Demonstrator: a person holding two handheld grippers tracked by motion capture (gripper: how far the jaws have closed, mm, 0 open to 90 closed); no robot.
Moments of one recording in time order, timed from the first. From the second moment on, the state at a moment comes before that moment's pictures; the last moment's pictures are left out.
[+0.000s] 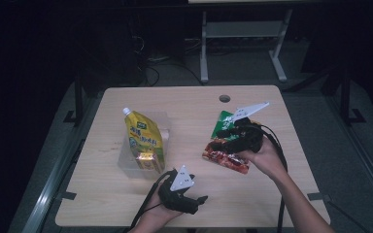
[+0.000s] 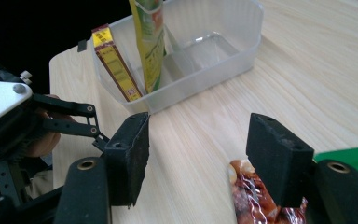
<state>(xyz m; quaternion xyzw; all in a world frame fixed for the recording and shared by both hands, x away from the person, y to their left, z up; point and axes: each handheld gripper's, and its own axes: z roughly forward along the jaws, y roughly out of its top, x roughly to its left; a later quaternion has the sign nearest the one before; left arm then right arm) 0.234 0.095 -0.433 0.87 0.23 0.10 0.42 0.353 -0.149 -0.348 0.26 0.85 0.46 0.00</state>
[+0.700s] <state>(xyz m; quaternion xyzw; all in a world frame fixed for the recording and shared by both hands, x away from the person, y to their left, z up) 0.240 0.088 -0.427 0.87 0.23 0.10 0.42 0.346 -0.193 -0.358 0.31 0.84 0.44 0.02</state>
